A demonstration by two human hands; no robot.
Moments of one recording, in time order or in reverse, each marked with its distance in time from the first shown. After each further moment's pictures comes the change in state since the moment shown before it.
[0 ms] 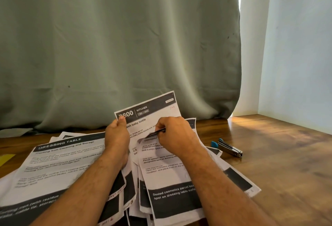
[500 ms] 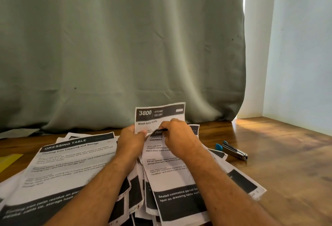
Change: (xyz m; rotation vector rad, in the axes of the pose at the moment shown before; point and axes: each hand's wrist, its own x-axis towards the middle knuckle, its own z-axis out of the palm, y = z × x) left_hand -0.009 -0.013 -0.004 0.389 -0.185 0.117; right_hand 0.009 0.005 0.014 -0.022 -0.042 -0.032
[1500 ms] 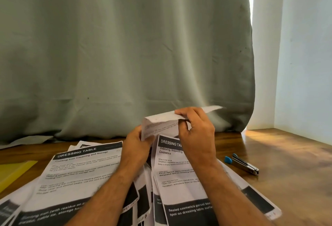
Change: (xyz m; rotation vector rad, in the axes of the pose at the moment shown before) left_hand -0.006 0.014 -0.012 0.094 0.010 0.283; right_hand -0.005 -0.006 -0.016 0.342 0.789 -0.218
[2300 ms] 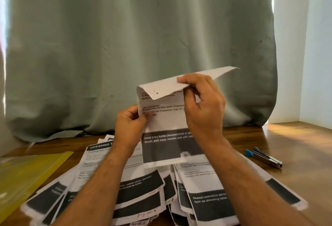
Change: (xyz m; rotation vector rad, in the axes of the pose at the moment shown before) left_hand 0.001 0.039 -0.078 -0.234 0.027 0.196; right_hand 0.038 -0.077 -0.001 0.285 0.139 -0.103
